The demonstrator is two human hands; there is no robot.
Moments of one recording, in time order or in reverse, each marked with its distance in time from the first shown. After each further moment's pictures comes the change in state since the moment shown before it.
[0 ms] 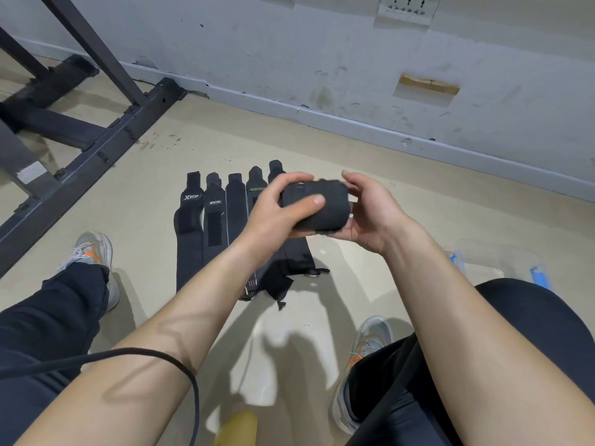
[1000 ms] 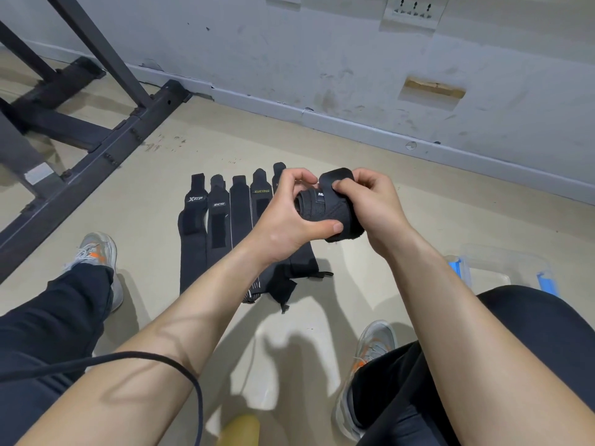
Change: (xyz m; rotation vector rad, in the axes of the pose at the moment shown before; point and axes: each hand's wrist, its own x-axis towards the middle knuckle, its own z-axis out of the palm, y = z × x) left_hand 0.002 0.003 -0.001 0.255 -0.074 0.116; right_hand -0.006 -0.001 0.012 -0.300 0.165 -0.457
